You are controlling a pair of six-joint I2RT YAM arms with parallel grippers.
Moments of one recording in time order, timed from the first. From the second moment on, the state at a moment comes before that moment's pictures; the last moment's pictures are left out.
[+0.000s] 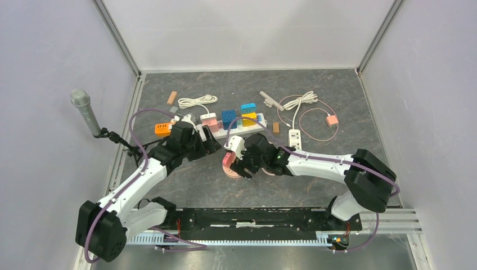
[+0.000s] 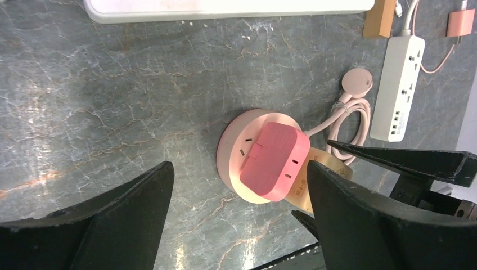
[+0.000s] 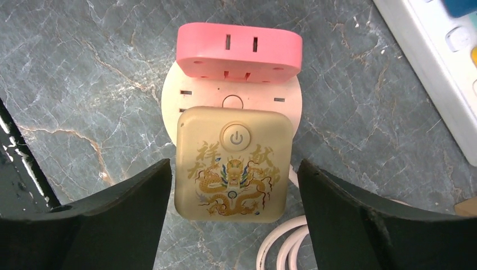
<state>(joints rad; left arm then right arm) -0.44 1.01 0.67 -0.40 0.06 -0.71 1.00 1.53 0.86 -0.11 -0.06 -0.15</state>
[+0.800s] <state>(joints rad) -0.44 1.03 0.46 -0.25 0.14 -0.79 1.00 1.63 0.90 -0.02 -0.04 -0.11</state>
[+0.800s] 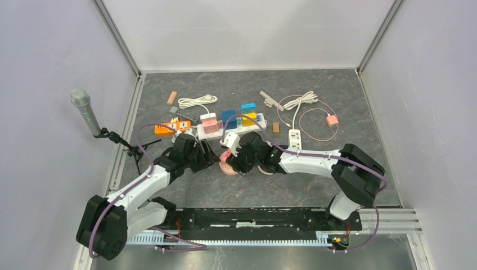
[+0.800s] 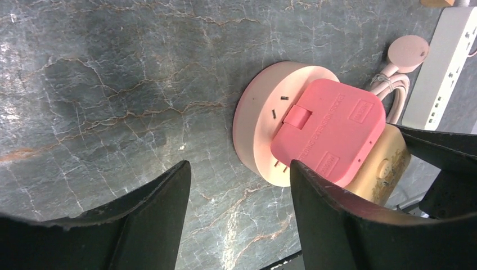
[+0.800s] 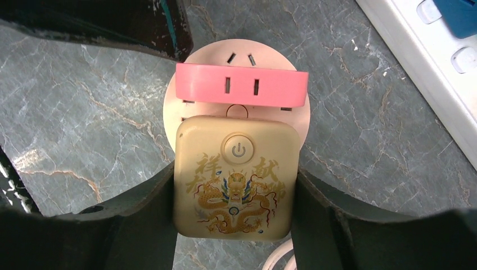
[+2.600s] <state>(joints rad) -0.43 1.28 0.48 -0.03 0.18 -0.89 0.95 1.69 1.01 -0.09 -0.06 0.02</state>
